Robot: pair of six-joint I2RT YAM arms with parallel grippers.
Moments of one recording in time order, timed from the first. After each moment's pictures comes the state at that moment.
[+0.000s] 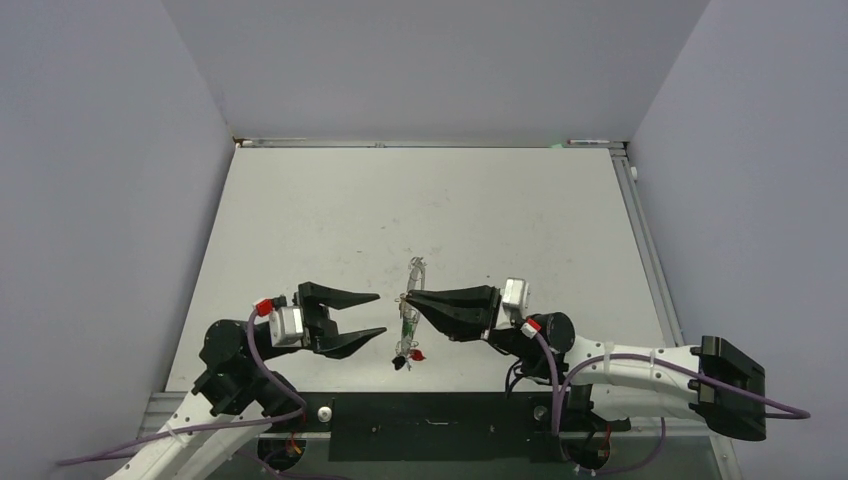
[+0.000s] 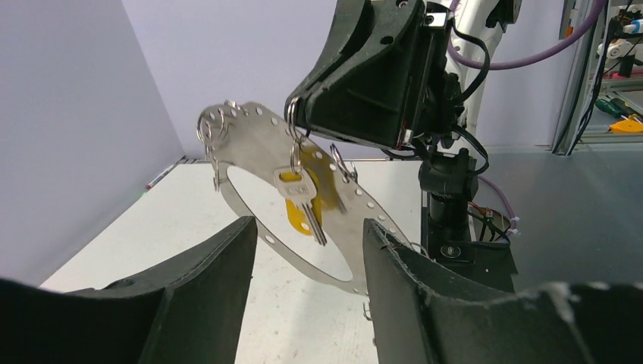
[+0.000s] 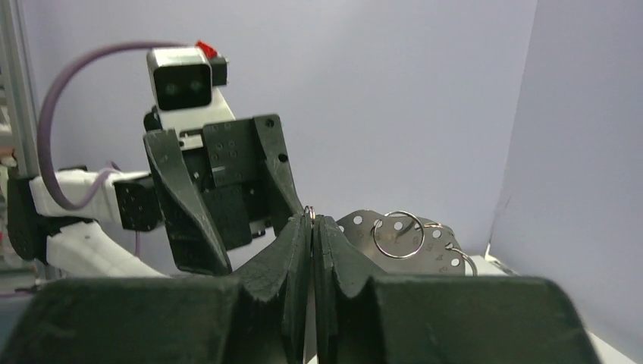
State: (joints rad) left arm -0.72 0.27 0.43 0.23 0.61 -0.11; right arm 1.21 1.01 0.44 1.15 -0.12 -0.01
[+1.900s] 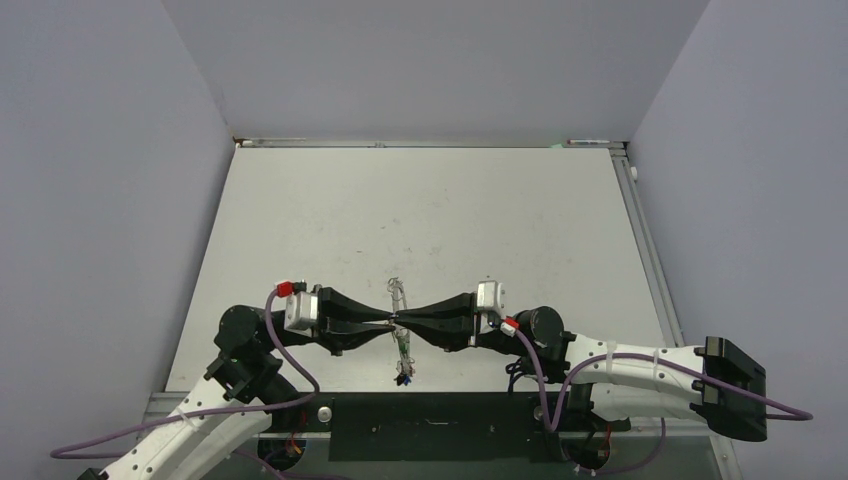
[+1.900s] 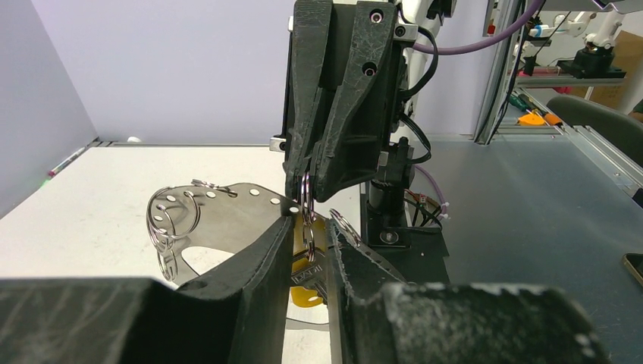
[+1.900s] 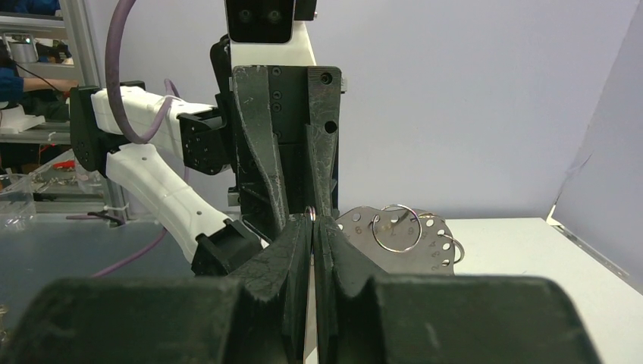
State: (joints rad) left arm -0.70 0.42 0.43 0.36 0.78 -0.26; right arm 1.21 1.02 0.47 1.00 -0.26 0.05
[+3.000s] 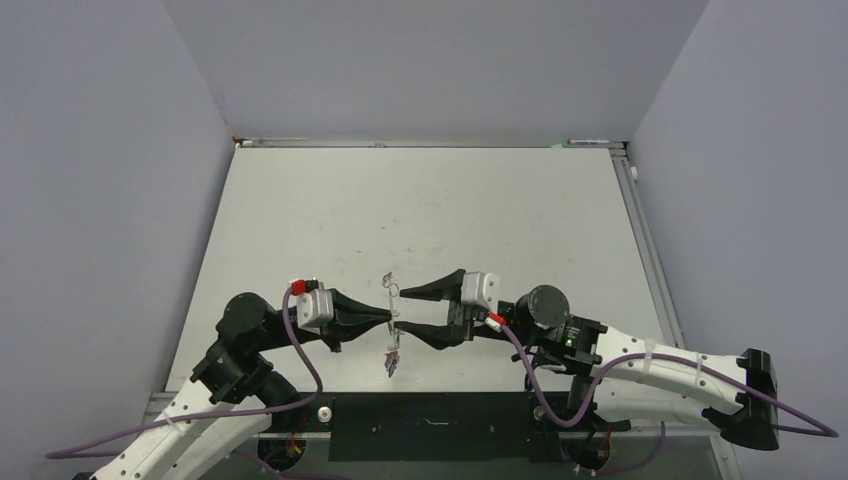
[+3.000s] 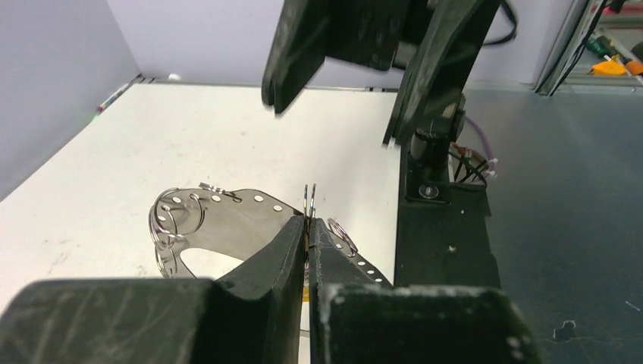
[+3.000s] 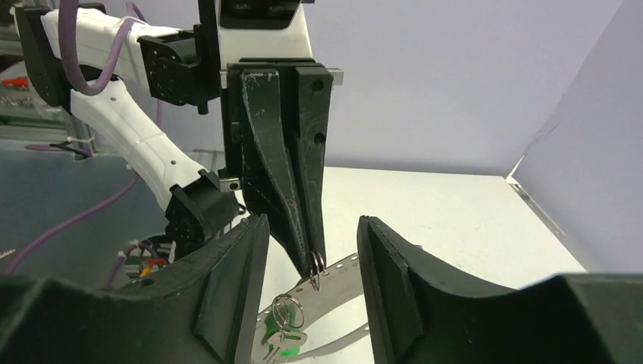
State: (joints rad) left arm -0.70 0.42 0.54 0.02 0.68 -0.06; right arm 1.21 0.94 0.67 0.51 -0.26 -0.10
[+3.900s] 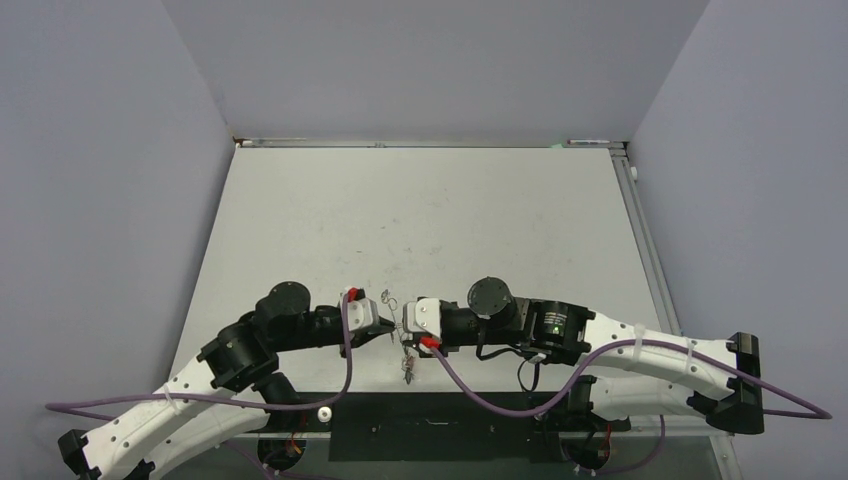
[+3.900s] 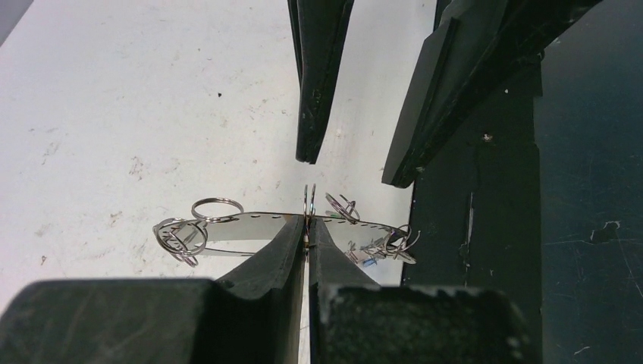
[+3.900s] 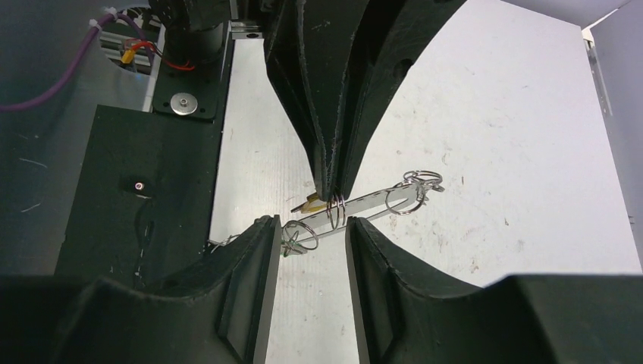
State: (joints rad) left arm -0.91 0.57 0.66 -0.41 0.39 0.22; right arm 1.26 1.05 0.94 -0.26 -0.22 -0.41
